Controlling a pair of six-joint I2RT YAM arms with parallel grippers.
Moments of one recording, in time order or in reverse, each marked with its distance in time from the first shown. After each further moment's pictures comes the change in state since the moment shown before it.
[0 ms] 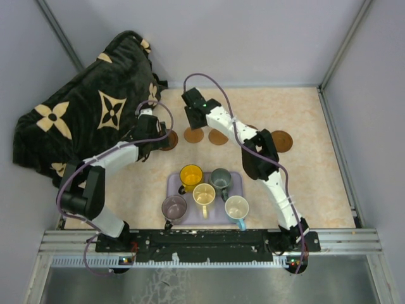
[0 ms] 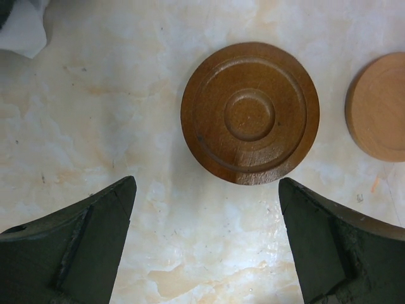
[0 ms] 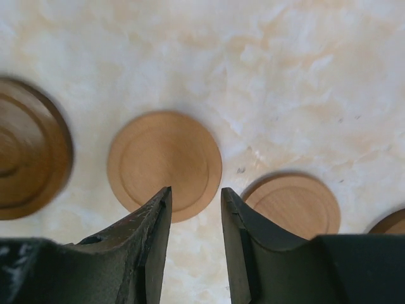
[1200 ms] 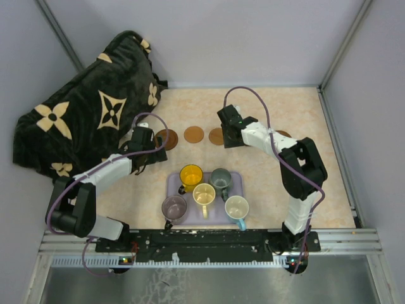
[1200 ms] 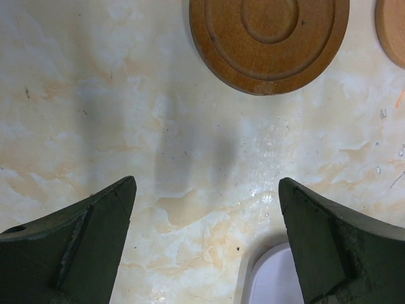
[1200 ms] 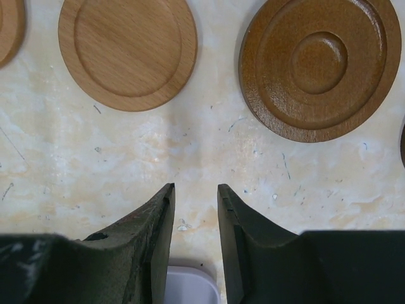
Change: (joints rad) left arm 0.008 -0.168 -0.162 -0.089 0.092 -0.037; right arm -0.123 -0.553 -0.805 0.162 0.039 0.121
